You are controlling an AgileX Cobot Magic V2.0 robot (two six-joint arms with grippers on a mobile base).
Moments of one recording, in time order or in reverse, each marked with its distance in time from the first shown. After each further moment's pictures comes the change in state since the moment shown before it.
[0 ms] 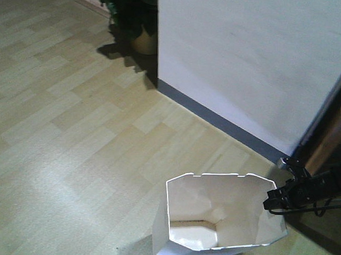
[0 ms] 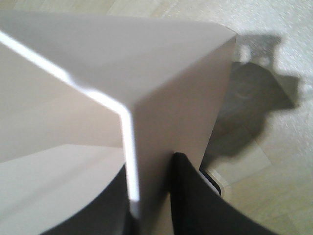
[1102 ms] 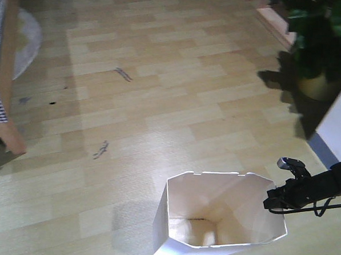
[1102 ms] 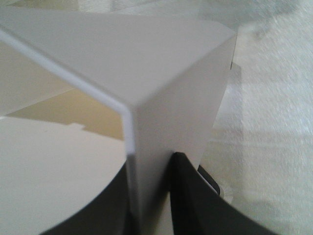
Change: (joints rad) left arm 0.000 0.000 0.000 0.000 0.000 0.000; right arm 0.000 0.000 0.000 0.007 -0.009 0.000
